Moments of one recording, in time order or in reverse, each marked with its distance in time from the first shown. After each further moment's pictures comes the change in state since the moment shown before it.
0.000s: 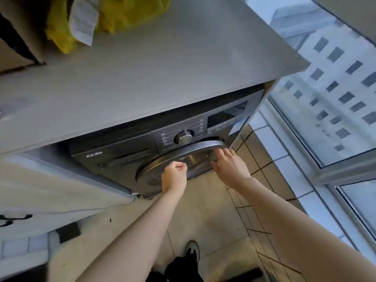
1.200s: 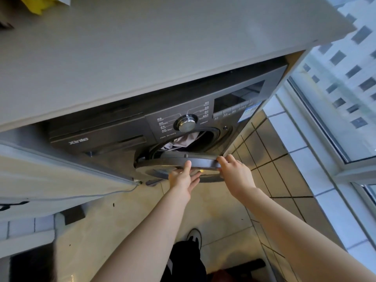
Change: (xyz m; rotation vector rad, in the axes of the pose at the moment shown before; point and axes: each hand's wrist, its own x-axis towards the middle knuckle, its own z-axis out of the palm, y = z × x) left_hand 0.017 -0.036 0.050 -0.854 -0.113 -0.606; right_hand -0.009 0.022 0.076 -0.037 -0.083 -0.001
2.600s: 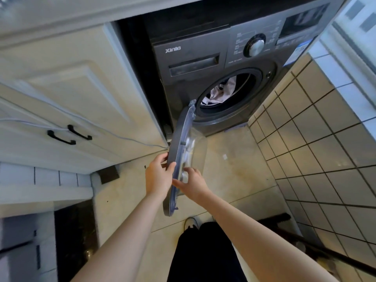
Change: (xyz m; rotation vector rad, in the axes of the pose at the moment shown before) left_hand -0.071 -0.027 -0.350 0.929 0.187 0.728; right_hand -0.168 -0.345 0.131 0.763 -0.359 0.293
